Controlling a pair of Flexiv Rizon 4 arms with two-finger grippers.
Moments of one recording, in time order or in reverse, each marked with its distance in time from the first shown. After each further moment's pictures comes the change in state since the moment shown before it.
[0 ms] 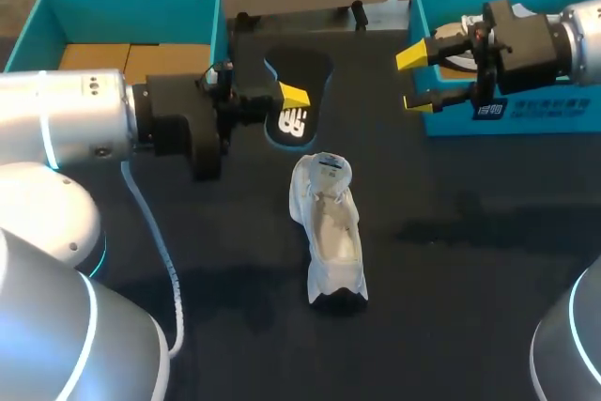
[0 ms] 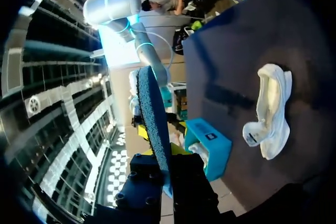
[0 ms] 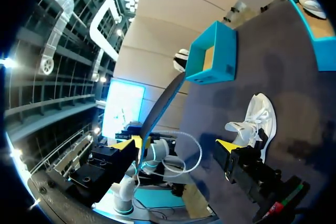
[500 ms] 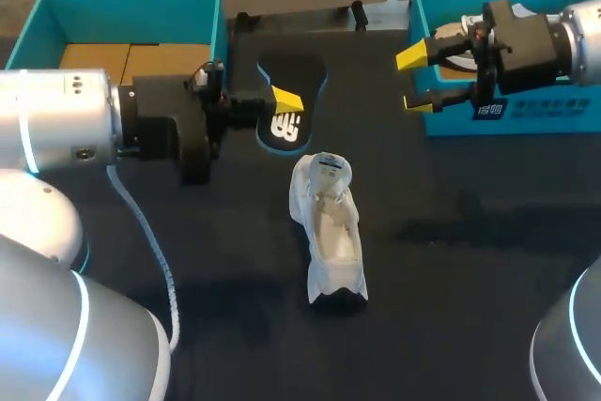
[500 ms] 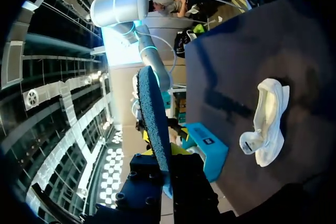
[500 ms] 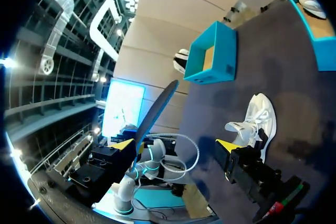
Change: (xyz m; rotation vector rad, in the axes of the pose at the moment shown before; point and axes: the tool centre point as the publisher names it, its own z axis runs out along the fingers) left arm -0.013 -0.014 -0.015 0.006 0.007 -0.076; right arm 0.000 0.000 0.000 0.000 0.000 0.000
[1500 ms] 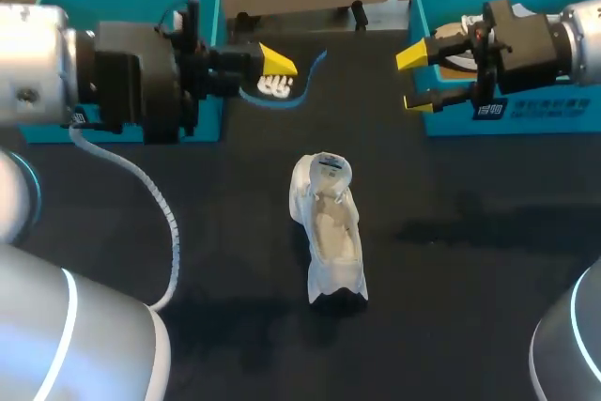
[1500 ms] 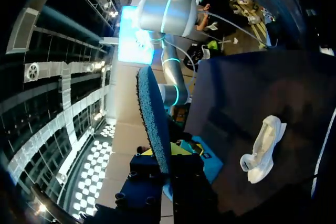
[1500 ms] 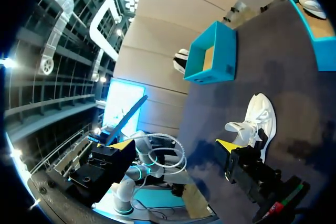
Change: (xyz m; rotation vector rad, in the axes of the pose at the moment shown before) left arm -0.078 -0.034 -0.028 0.042 0.046 -0.194; right arm 0.000 0.000 0.000 0.001 0.000 0.000
